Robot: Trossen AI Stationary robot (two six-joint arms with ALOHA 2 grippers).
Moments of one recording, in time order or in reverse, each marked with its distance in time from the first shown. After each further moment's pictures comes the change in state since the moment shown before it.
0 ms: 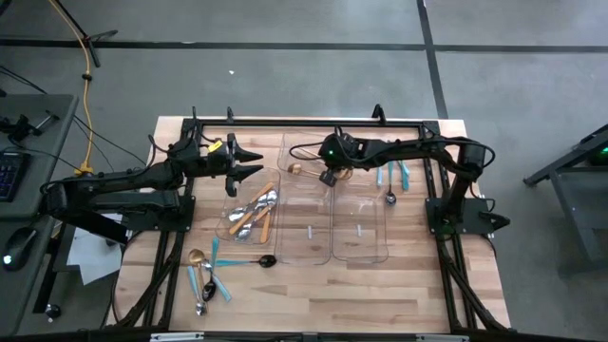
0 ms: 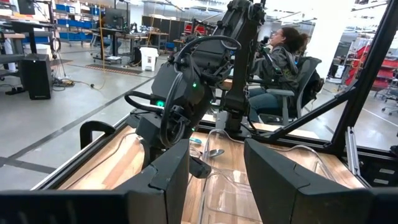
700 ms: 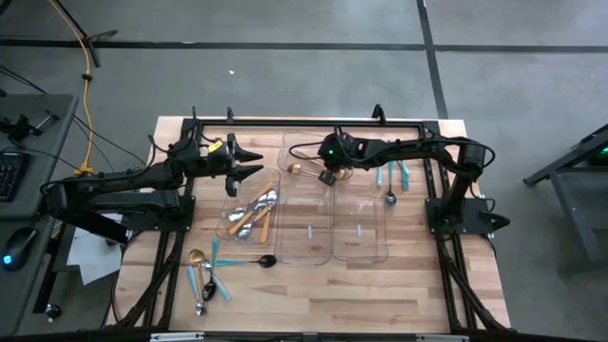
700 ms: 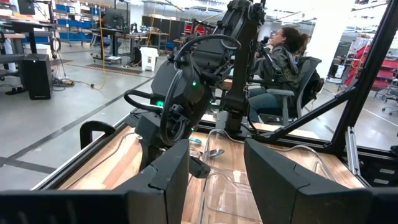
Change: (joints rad) left arm 0.000 0.000 0.000 0.000 0.000 0.000; right arm 0.000 0.000 0.000 0.023 0.000 -0.022
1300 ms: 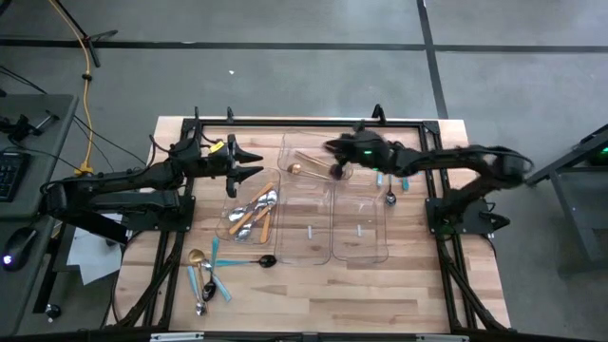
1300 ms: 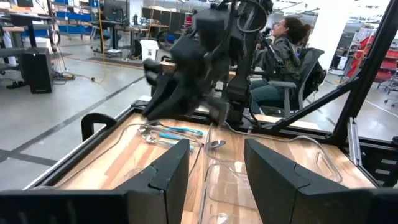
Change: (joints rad) left arm 0.000 -0.006 0.000 -0.040 0.002 0.018; right arm 0.008 -0.349 -0.342 0.580 -0.019 -0.107
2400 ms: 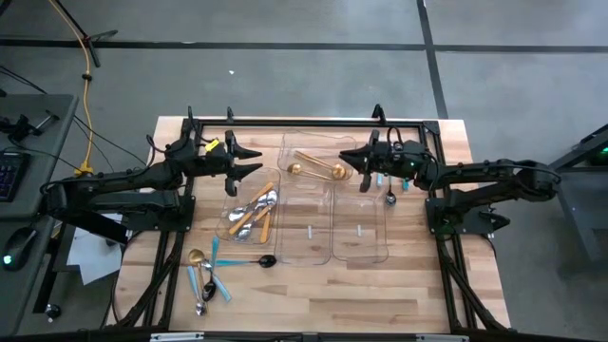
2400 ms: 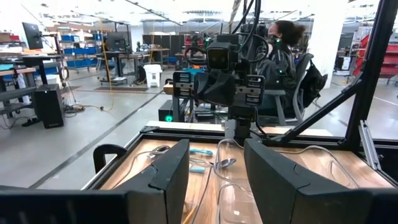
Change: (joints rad) left arm 0.000 0.002 0.000 0.086 -0.007 0.096; right arm 0.008 -0.286 -0.328 0.465 -0.303 0.103
